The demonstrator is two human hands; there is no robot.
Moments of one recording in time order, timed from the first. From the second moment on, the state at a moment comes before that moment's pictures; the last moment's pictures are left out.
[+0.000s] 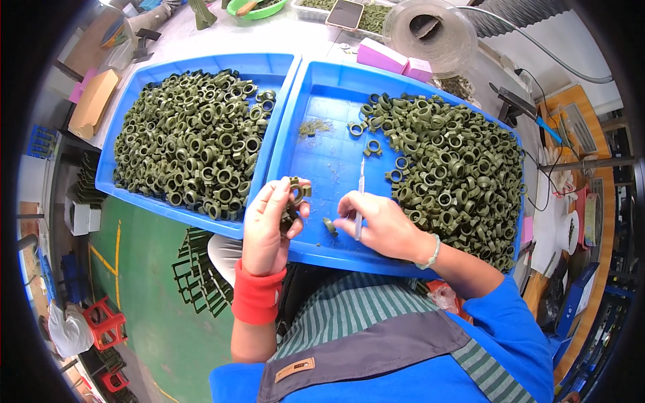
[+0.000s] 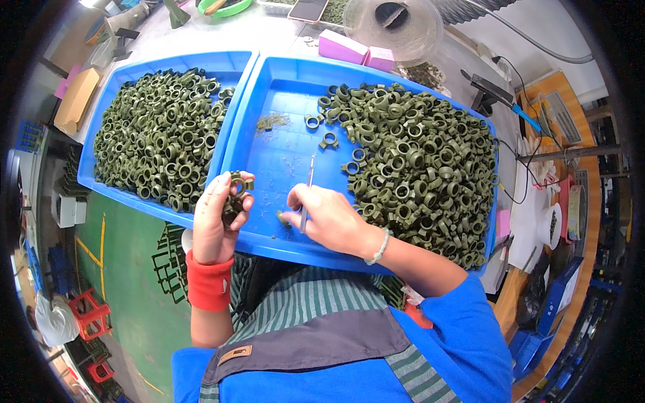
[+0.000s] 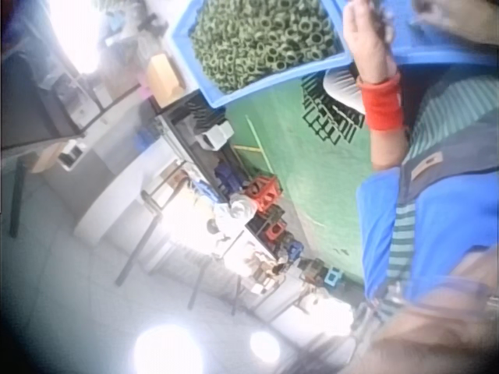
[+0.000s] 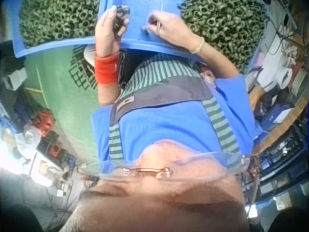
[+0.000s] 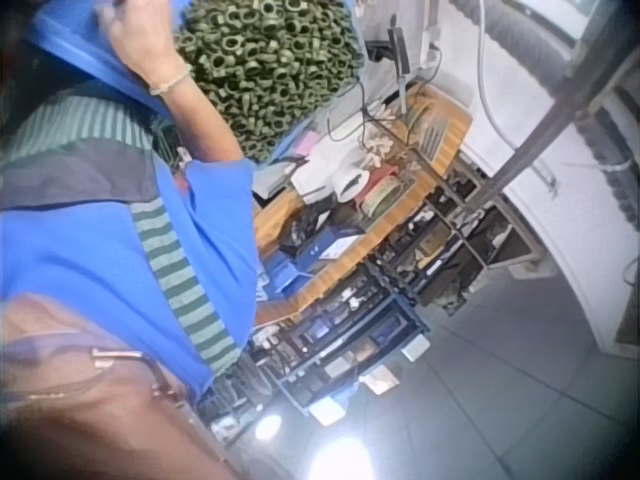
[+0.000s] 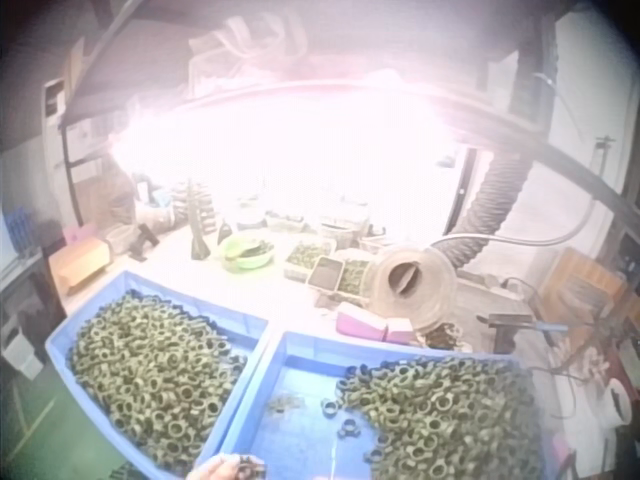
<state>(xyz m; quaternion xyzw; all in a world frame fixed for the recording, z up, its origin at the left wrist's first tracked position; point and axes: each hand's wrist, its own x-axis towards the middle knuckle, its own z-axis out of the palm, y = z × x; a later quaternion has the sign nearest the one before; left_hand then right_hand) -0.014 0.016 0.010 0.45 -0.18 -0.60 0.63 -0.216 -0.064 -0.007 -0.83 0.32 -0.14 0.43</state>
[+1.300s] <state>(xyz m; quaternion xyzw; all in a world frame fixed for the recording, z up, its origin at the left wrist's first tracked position) -0.036 0.024 0.010 0.57 -0.31 -0.55 0.53 -0.247 -0.097 0.036 -0.69 0.24 -0.30 0.62</state>
